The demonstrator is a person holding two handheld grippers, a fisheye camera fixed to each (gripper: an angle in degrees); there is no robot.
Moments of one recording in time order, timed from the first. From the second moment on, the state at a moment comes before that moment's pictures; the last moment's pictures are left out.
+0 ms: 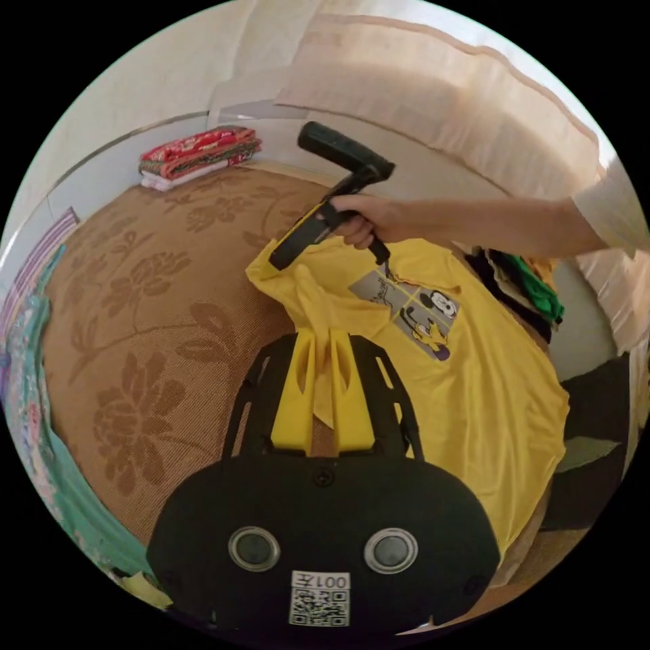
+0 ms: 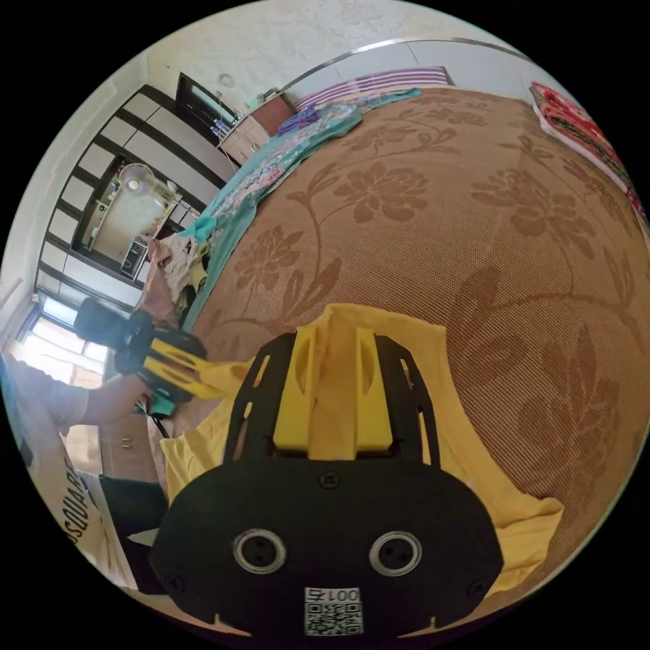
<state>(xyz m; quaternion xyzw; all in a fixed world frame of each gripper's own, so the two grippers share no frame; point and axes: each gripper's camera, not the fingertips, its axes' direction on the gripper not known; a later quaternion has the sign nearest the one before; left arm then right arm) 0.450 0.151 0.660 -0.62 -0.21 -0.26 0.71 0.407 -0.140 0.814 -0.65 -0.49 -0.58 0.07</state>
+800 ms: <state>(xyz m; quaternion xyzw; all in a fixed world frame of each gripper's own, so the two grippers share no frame) 0.465 0.138 0.629 -0.56 -0.25 -0.43 0.66 0.435 -0.154 0.868 -0.67 -0.47 -0.57 0.07</state>
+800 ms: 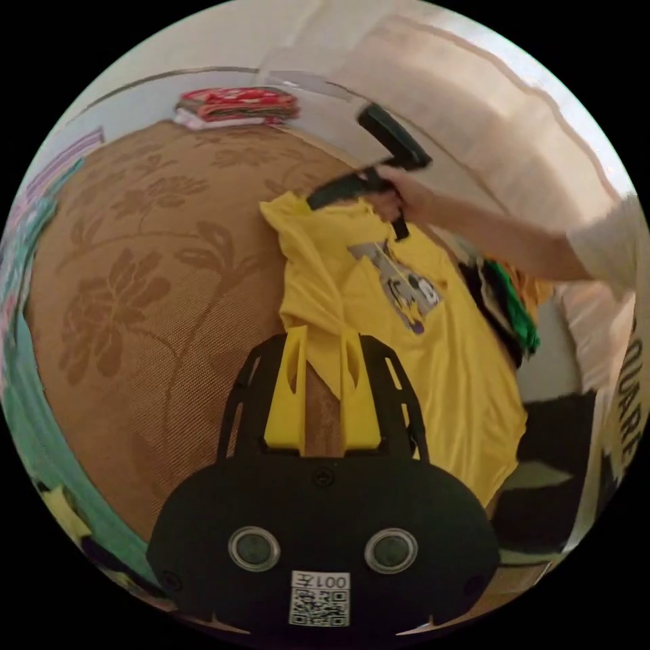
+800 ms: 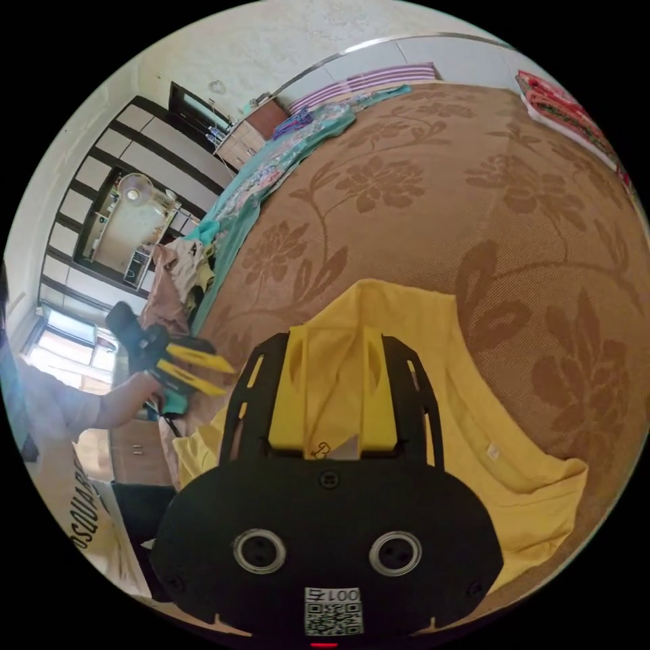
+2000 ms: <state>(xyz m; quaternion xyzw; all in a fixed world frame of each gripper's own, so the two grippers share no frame) 0.501 0.115 0.632 -0.49 -0.35 -0.46 0.65 0.490 -0.240 0.866 -0.52 -0.51 -0.68 0.06</state>
